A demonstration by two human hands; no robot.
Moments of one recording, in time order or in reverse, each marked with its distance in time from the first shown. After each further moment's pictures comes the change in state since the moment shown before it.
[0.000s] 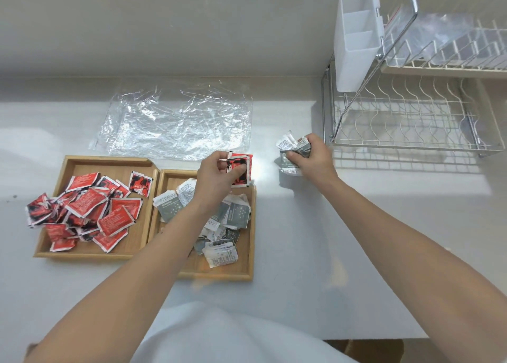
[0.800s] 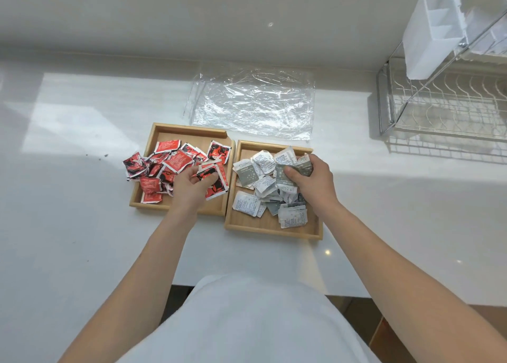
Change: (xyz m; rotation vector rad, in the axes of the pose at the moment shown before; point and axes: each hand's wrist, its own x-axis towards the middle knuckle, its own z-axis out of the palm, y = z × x) left_hand -0.081 -0.091 -0.202 -0.248 0.163 -0.176; right_hand -0.156 -0.089 0.128 0.137 -0.045 0.072
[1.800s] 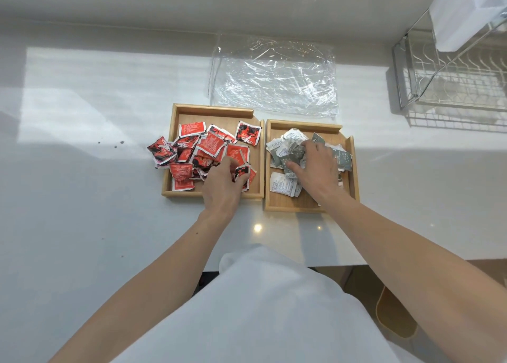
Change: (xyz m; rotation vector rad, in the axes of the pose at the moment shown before) left_hand 0.024 -0.042 -0.042 0.685 -0.010 0.385; right_hand -0.015 -0.007 0.097 -0.857 0.085 -0.094
